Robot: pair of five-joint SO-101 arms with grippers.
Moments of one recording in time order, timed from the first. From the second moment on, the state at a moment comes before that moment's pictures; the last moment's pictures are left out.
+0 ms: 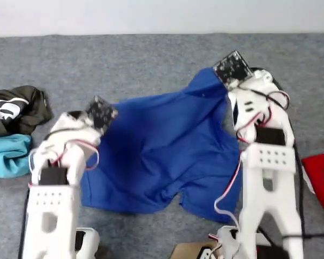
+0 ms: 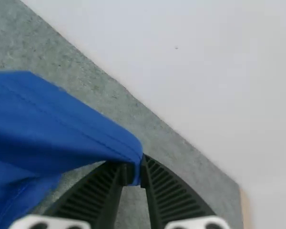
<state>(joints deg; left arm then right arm) -5.3 -45.1 55.7 40.2 -33.0 3.0 -24.4 30.7 23.6 44.1</state>
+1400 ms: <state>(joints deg) -5.0 46.9 -47.9 56.7 -33.4 7.0 21.8 -20.9 23.6 47.6</state>
